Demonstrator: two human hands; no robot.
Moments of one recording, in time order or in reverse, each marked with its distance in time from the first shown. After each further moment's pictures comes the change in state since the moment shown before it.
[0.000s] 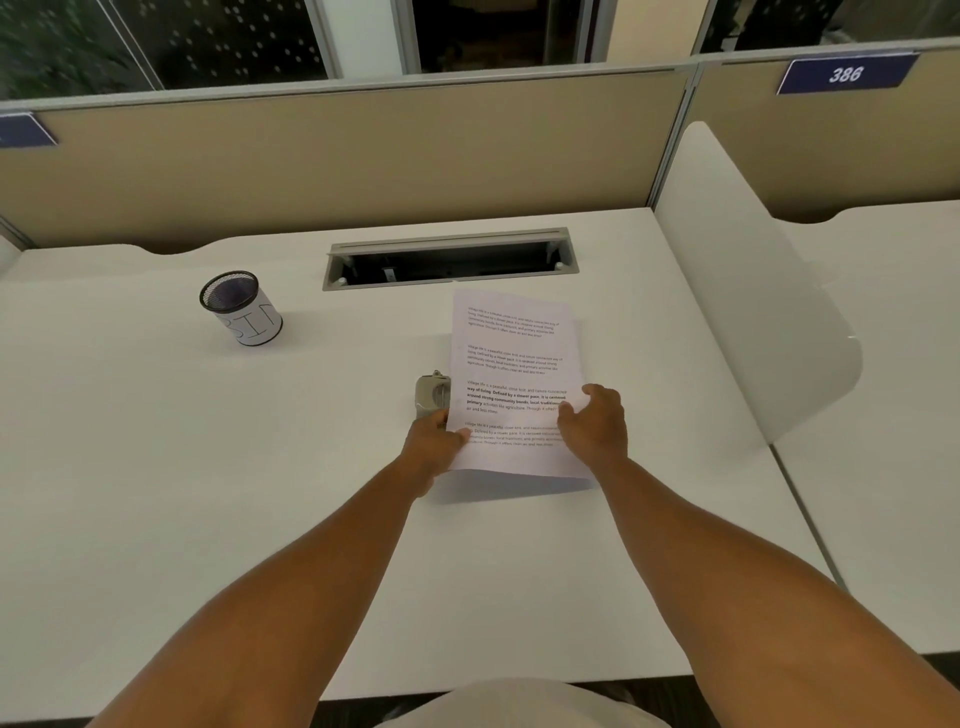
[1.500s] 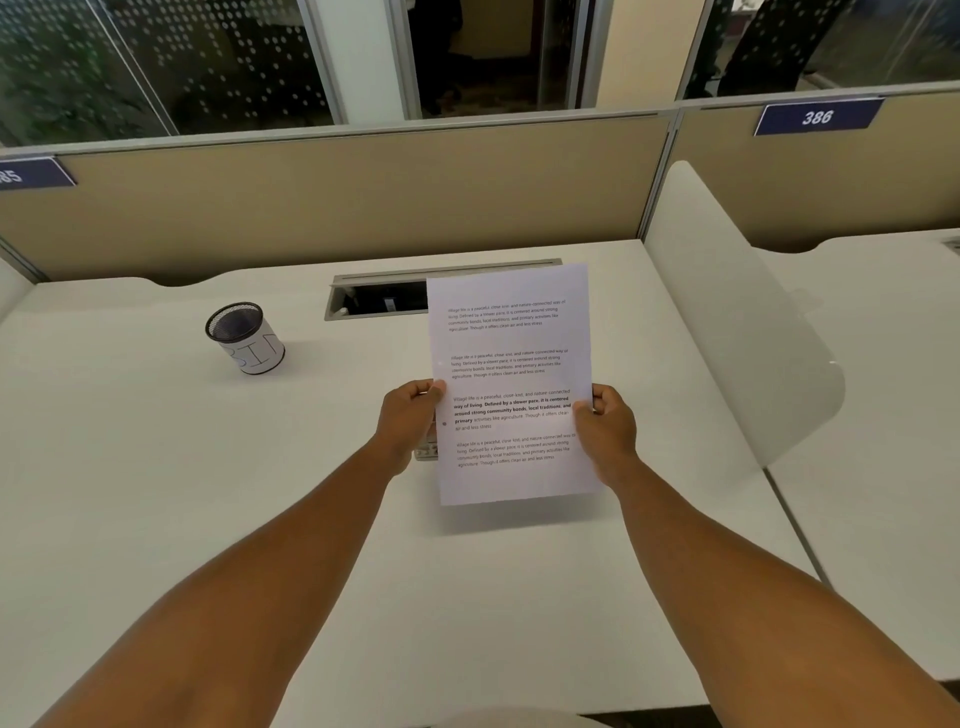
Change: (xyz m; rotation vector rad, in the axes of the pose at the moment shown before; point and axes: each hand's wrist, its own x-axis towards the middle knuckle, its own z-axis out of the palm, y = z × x) left_hand 0.010 0.050 -0.033 -0.230 0.047 0.178; right_hand 0.004 -0.016 -0.029 0.480 0.018 0.019
